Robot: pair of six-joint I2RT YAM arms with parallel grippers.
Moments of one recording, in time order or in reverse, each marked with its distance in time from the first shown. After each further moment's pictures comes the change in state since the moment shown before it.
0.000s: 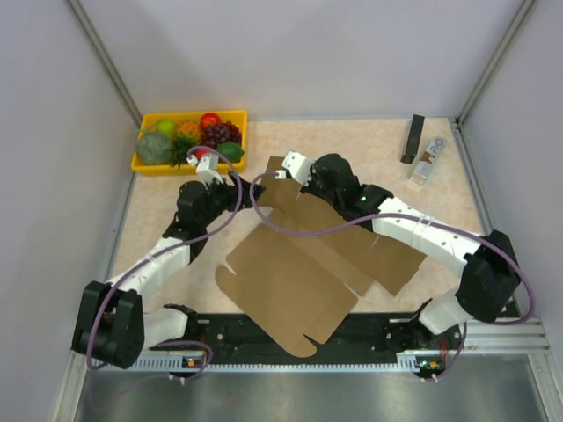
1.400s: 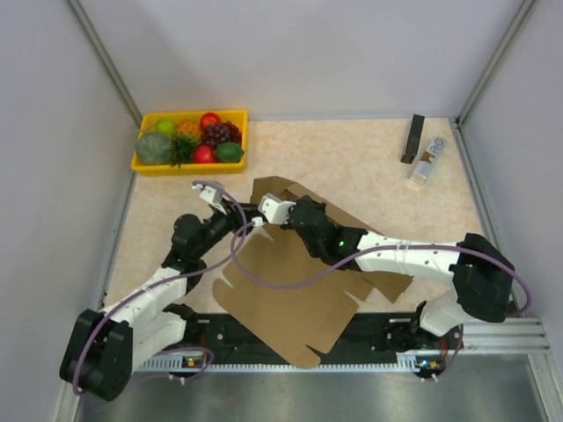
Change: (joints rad) left arm -0.027 -0.179 -0.206 0.231 0.109 0.183; right arm 0.300 0.008 -0.224 0.324 0.376 -0.130
